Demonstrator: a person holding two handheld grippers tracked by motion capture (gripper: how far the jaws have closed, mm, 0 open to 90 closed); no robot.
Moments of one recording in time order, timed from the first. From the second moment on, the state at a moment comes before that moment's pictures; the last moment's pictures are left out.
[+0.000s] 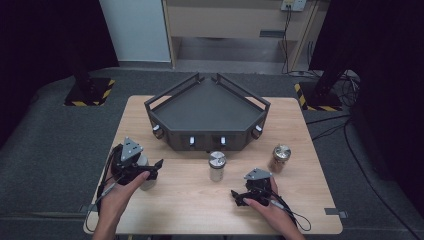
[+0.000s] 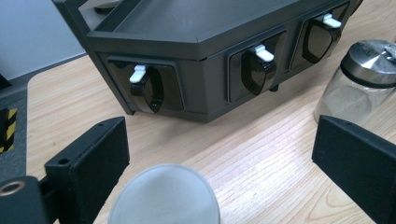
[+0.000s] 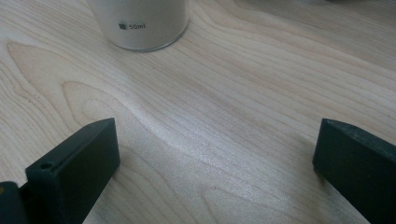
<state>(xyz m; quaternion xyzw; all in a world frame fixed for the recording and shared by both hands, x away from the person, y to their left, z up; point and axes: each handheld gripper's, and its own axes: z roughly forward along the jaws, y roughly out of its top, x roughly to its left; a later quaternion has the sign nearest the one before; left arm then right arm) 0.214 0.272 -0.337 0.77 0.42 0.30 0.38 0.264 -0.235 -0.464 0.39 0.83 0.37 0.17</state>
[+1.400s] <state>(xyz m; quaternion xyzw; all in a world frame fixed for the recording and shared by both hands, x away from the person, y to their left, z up) 0.215 0.292 -0.389 0.76 0.45 0.30 0.37 0.264 -0.235 -0.464 0.39 0.83 0.37 0.17</state>
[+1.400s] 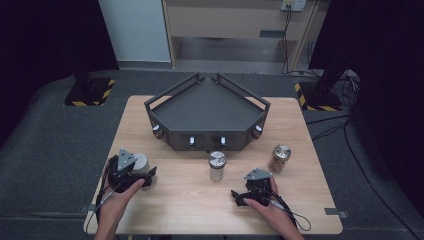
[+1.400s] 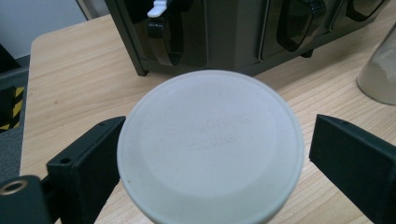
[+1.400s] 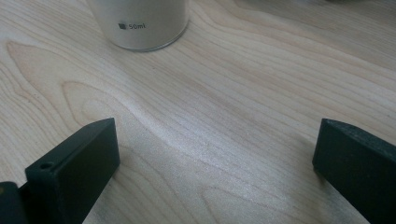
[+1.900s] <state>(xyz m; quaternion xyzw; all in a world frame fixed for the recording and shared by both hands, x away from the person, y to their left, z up) 0.212 0.295 -0.402 0.73 0.47 0.30 0.39 0.264 -0.235 -0.464 0.39 0.83 0.37 0.17</state>
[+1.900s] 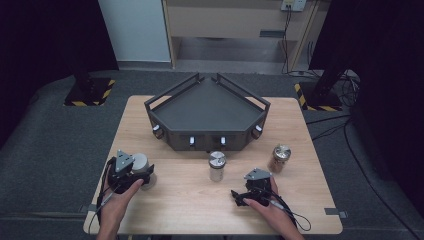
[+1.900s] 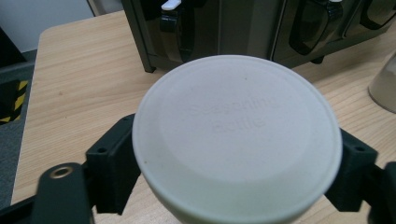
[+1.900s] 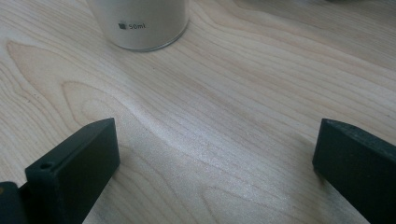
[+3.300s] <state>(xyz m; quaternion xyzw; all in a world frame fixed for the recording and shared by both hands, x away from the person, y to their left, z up) 0.217 0.292 -0.364 0.77 0.40 0.29 0.40 0.261 -0.233 -0.464 0.40 0.82 0.37 0.17</state>
